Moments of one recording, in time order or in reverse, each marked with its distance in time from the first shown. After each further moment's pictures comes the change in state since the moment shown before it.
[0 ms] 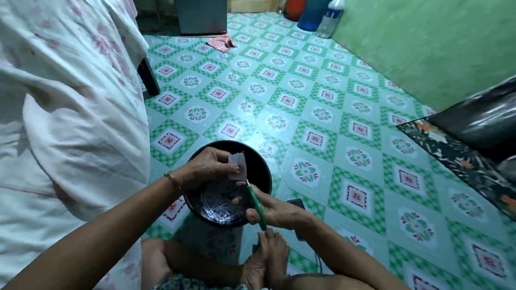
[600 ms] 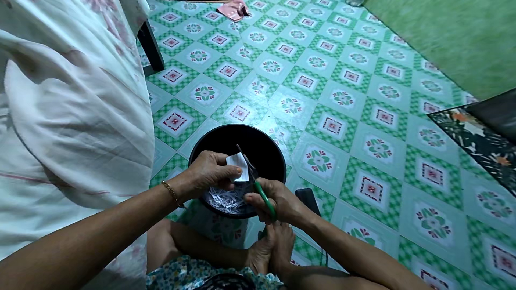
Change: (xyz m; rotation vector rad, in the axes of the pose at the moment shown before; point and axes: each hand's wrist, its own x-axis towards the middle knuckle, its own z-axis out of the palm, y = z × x) left_hand -0.022 -0.024 0.008 -0.198 0.164 -0.241; right_hand 0.018 0.011 0.011 -0.001 0.191 0.092
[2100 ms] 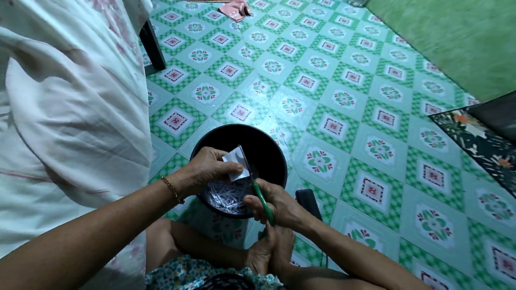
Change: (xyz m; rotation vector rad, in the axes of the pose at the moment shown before) left_hand 0.002 0.000 -0.004 0.021 0.012 0.067; right_hand -0.002 0.001 0.005 -0.113 -0.002 -0.020
